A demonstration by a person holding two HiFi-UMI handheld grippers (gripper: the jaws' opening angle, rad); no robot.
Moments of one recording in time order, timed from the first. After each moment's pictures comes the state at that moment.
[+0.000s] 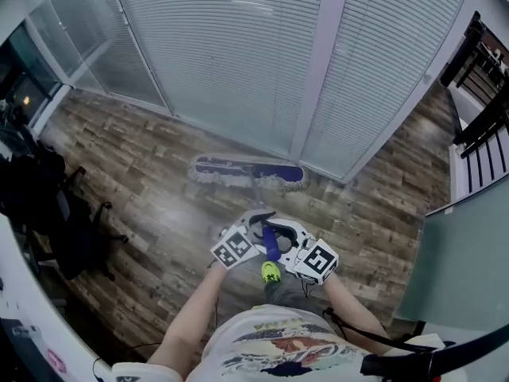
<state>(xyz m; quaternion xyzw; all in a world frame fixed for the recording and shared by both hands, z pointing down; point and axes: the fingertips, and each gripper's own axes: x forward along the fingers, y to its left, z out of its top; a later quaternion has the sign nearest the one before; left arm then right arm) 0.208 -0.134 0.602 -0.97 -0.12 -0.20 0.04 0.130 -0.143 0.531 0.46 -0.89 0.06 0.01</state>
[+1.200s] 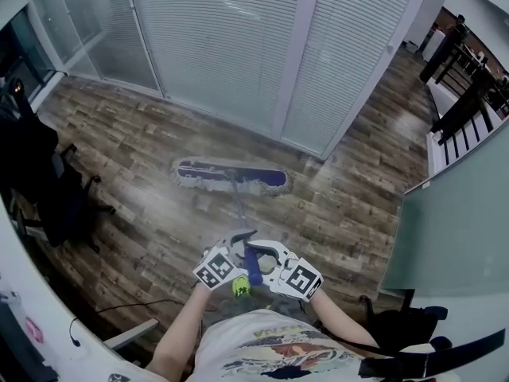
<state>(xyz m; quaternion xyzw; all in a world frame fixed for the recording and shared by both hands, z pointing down) 0.007 0.143 0.612 -0.97 -0.11 -0.21 0.02 -0.076 0.138 0.541 0.42 -0.90 0.07 0.06</state>
